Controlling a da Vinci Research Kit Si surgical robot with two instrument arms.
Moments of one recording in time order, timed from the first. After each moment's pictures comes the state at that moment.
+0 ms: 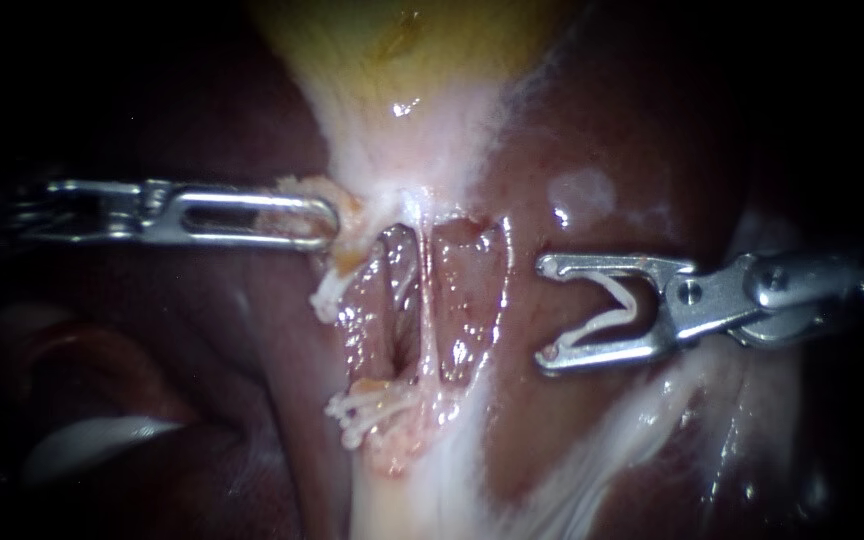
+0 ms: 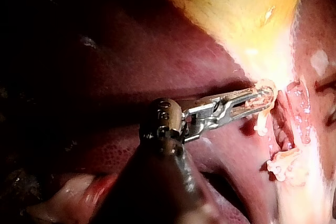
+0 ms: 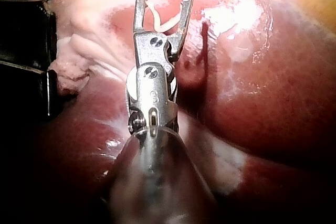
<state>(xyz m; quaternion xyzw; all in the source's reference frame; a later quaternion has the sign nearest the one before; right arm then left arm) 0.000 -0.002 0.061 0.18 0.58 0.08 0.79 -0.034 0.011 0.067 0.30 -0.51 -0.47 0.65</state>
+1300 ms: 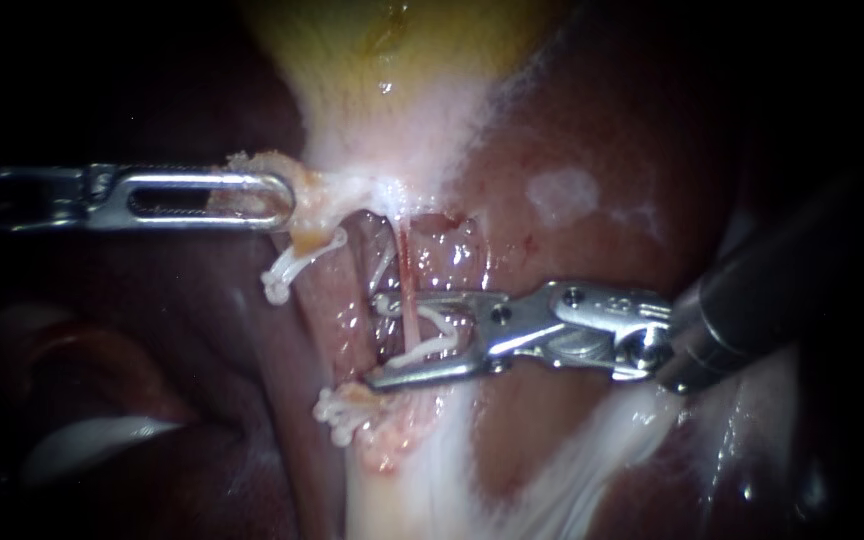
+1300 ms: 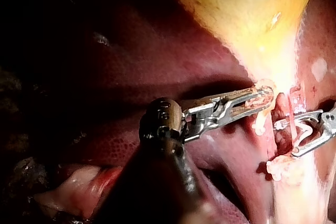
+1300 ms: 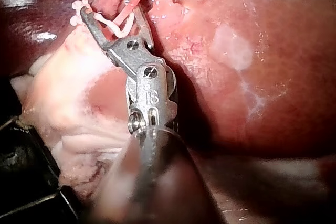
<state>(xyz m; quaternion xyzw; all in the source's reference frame) 0.014 -0.005 0.072 0.32 0.60 0.19 0.71 -0.033 0.011 0.066 0.29 -0.52 -0.48 0.64</state>
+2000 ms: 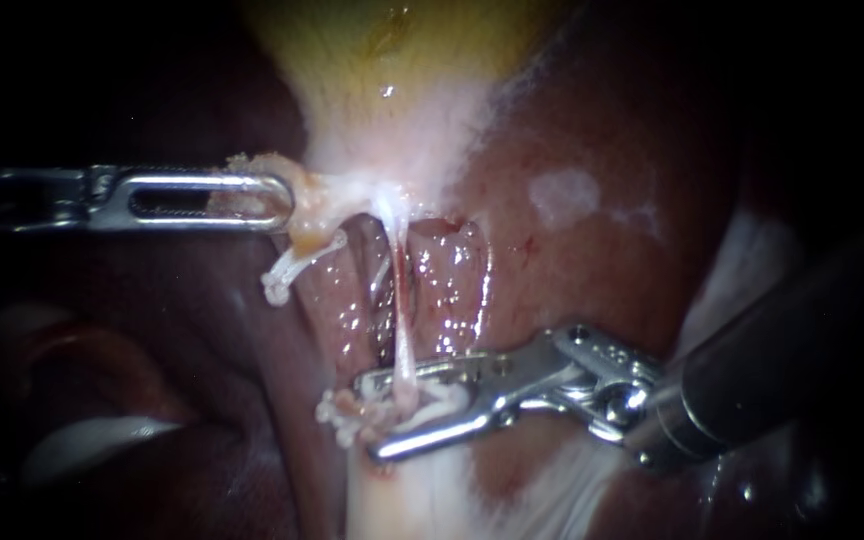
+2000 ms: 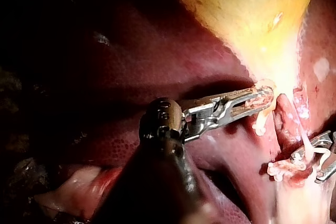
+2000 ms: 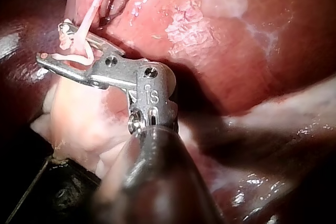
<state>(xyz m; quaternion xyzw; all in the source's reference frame) 0.014 -0.009 0.072 0.45 0.62 0.18 0.62 -0.033 0.011 0.066 0.29 -0.52 -0.48 0.65</state>
